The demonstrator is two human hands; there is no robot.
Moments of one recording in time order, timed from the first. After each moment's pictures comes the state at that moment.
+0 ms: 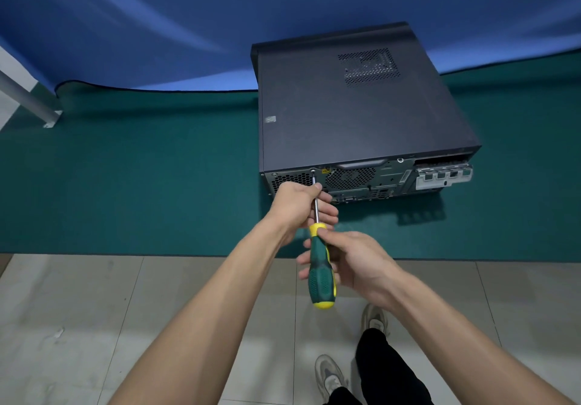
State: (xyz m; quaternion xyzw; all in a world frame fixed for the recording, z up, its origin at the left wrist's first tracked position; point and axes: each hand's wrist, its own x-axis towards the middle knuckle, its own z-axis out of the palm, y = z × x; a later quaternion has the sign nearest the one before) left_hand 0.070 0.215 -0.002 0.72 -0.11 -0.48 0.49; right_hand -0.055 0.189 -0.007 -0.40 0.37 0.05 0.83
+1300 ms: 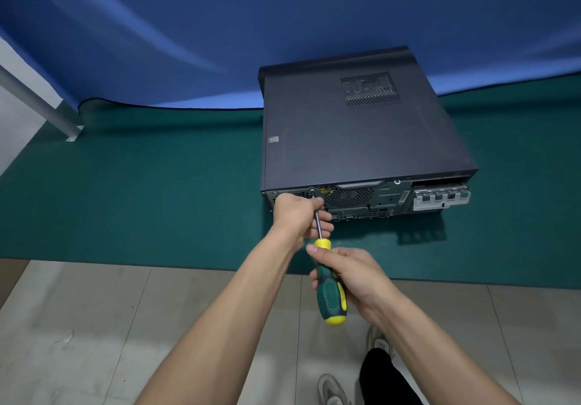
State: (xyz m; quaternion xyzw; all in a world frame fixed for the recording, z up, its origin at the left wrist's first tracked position) left_hand 0.064 0.196 0.011 0.74 -0.01 -0.42 0.52; right_hand -0.058 0.184 -0.003 -0.45 0.42 0.02 0.79
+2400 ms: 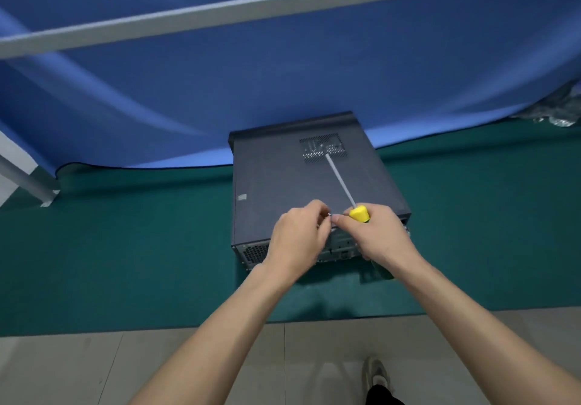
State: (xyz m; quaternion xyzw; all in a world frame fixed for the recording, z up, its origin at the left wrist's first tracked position) left_hand 0.036 0.159 0.067 0.81 -0.51 -0.06 0.30; right_hand -0.081 0.073 0.077 -0.72 0.42 -0.18 0.52
